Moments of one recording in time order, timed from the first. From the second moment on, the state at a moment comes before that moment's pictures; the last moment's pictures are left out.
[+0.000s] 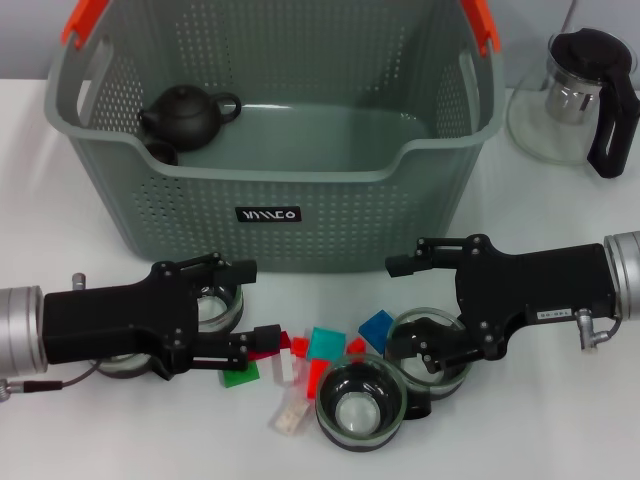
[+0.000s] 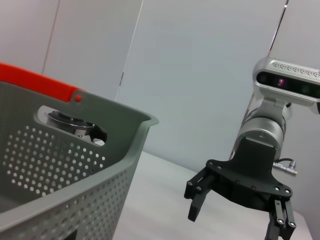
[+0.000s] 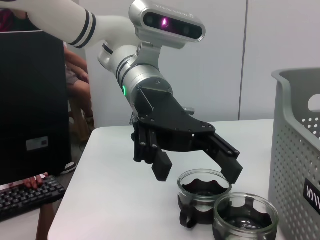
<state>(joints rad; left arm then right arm) -0.43 -2.11 0.53 0.65 2.09 1.81 -1.27 0.66 2.10 -0.75 -0.61 -2.12 -1.69 1.12</state>
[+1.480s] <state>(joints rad) -0.42 -2.16 0.54 0.61 2.09 1.83 -1.20 0.60 2.05 -0.75 -0.95 -2.28 -1.95 1.28</state>
